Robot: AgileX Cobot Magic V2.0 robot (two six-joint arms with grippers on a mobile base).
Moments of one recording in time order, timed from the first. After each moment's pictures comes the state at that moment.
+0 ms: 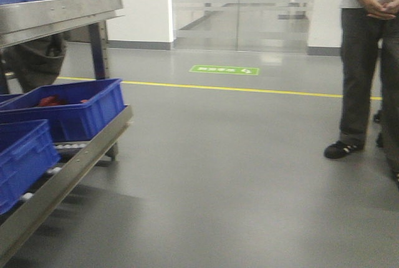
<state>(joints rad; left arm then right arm) -0.21 1.26 -1.56 -0.09 0.99 -0.08 0.28 1.33 -1.64 0.11 0.98 0.16</state>
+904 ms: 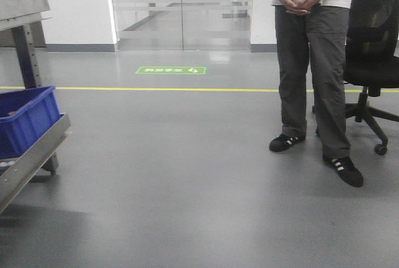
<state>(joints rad) -0.21 1.26 -1.56 -0.09 0.99 -0.08 0.28 1.33 -1.64 0.11 0.98 0.16</state>
